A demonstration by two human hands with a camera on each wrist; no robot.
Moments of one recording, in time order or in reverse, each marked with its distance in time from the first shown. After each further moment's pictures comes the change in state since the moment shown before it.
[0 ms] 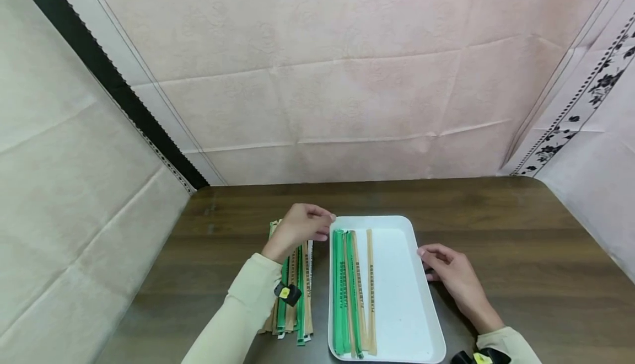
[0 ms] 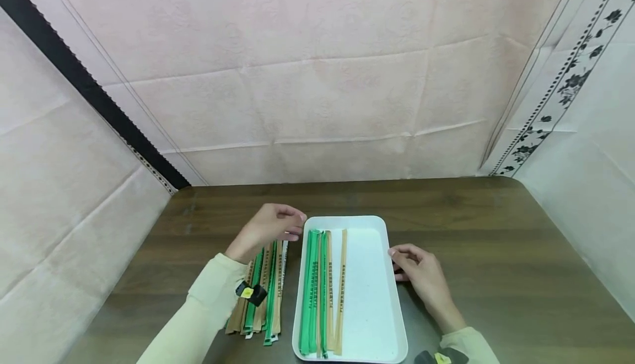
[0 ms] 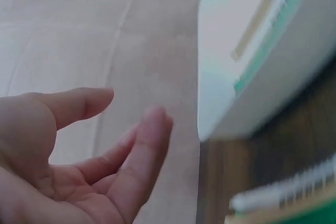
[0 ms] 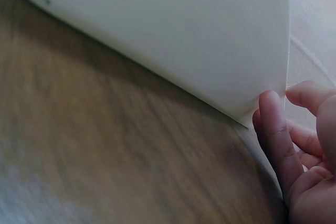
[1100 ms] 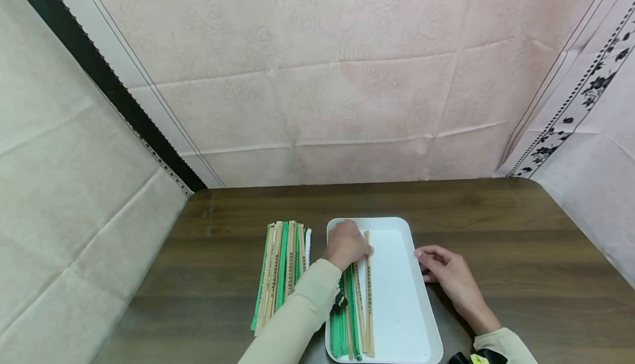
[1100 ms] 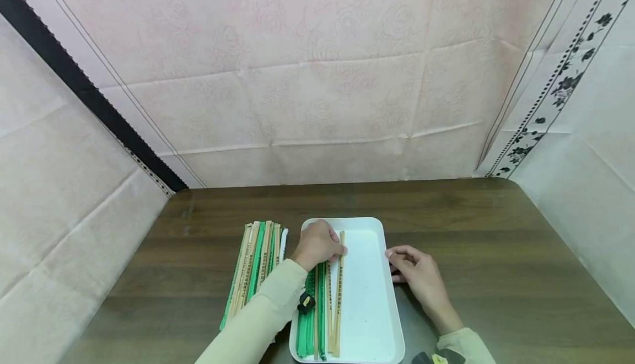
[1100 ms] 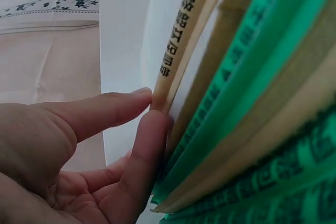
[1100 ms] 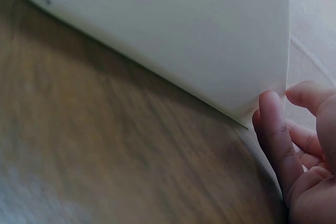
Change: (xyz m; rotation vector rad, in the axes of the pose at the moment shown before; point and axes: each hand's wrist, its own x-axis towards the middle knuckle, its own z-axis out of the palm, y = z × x) left_hand 0.037 -0.018 0.110 0.506 0.156 -0.012; right_hand 0.000 0.002 0.000 0.010 0.007 -0.006
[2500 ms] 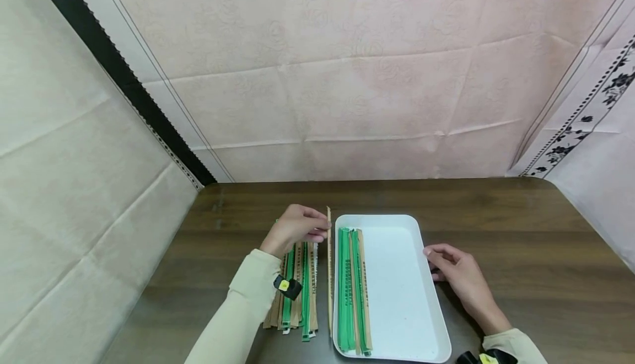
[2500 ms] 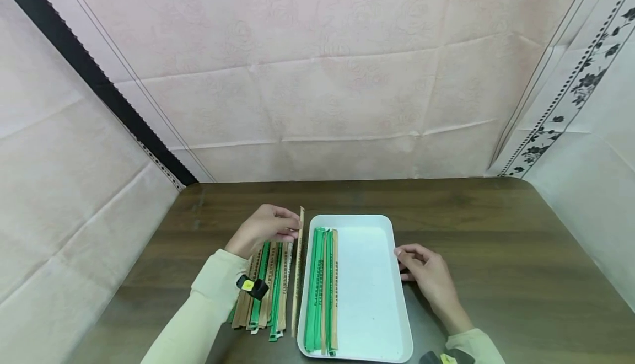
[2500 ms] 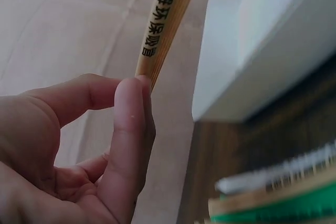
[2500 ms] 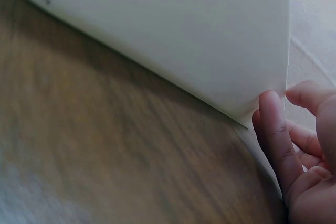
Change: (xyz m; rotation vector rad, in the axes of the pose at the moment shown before) left_hand -0.012 -0.059 -0.114 -0.587 -0.180 -0.112; right_hand -0.001 0.000 0.000 0.005 -0.012 -0.023
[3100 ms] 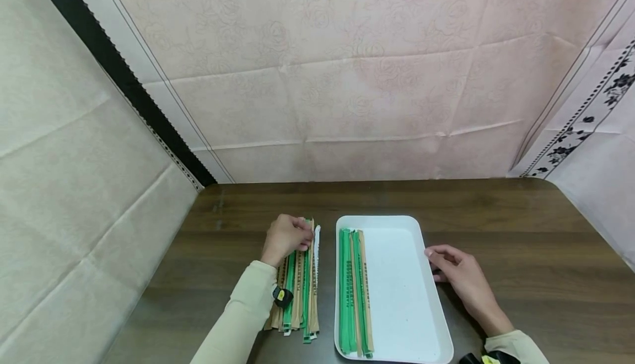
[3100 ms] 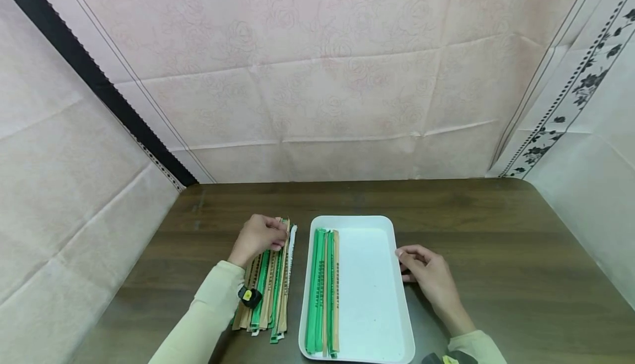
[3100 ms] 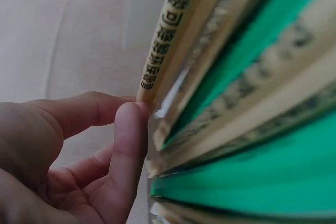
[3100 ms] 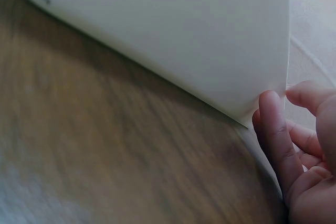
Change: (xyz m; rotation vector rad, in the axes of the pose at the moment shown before) left_hand 0.005 -0.041 -0.012 0.246 0.267 0.032; right_hand -0.001 -0.003 -0.001 -0.031 -0.009 0.016
